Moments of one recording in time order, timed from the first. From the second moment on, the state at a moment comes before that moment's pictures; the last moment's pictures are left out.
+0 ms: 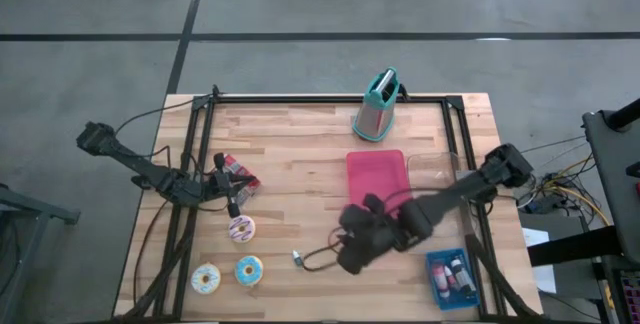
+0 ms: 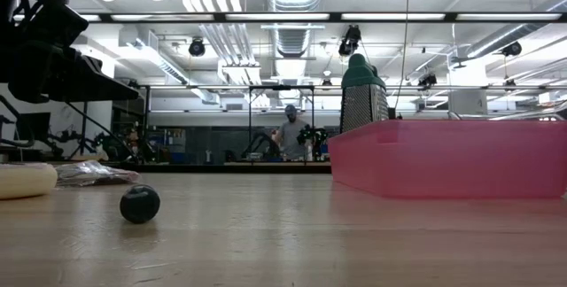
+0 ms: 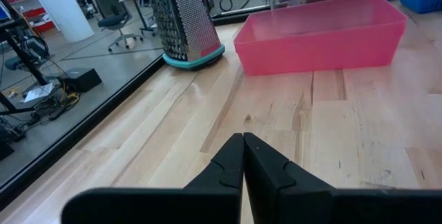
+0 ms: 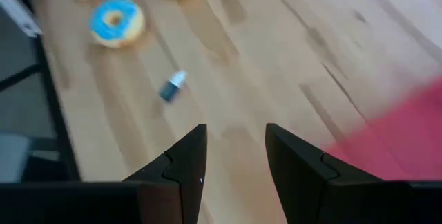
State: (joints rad) left arm -0.49 0.41 0.01 0.05 -0.83 -0.02; right arm 0.49 1.78 1.60 -0.83 0.40 0.92
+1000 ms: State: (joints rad) left arm -0.49 0.42 0.01 0.05 -0.83 -0.02; right arm 0.44 2.08 1.71 -0.55 0.29 0.95
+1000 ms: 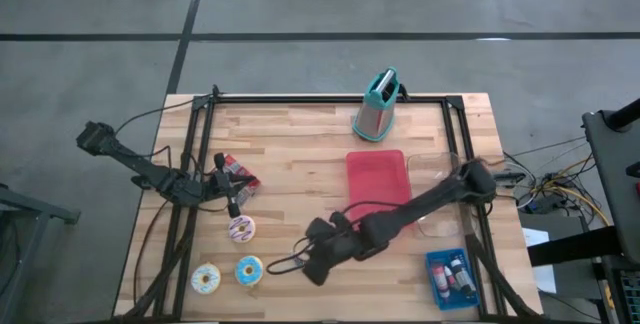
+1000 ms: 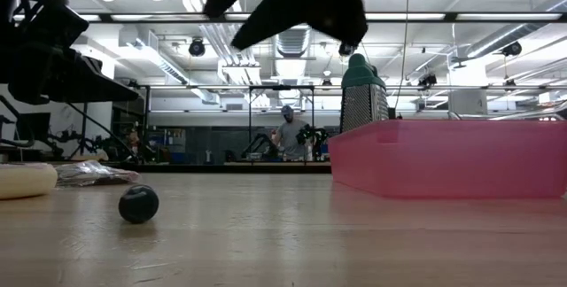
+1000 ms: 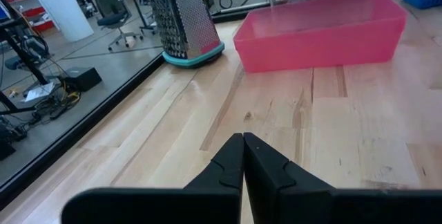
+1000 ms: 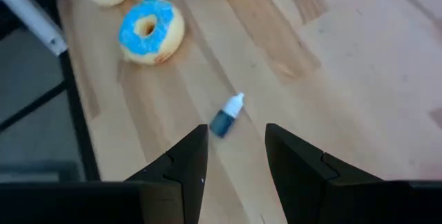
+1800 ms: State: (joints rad) left arm -0.49 0.44 0.01 0.05 -0.83 -0.02; right arm 0.43 2.58 2.34 -0.95 0.34 1.20
